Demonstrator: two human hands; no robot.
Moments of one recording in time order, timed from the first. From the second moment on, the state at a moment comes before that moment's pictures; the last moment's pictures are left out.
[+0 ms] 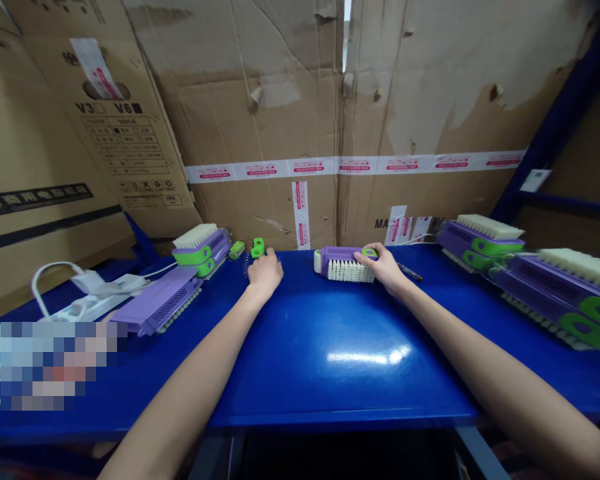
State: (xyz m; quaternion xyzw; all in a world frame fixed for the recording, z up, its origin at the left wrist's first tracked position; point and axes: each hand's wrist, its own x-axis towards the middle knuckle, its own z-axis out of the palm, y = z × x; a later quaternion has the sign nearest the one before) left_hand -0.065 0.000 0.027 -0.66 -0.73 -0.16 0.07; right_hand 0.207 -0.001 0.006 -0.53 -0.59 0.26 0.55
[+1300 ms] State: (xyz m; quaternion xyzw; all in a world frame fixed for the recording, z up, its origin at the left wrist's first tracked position) left_hand -0.043 0.013 -0.005 -0.79 -0.43 -0.41 -0.15; right_hand 0.195 -0.005 0.002 -0.44 -0.54 0.42 0.58
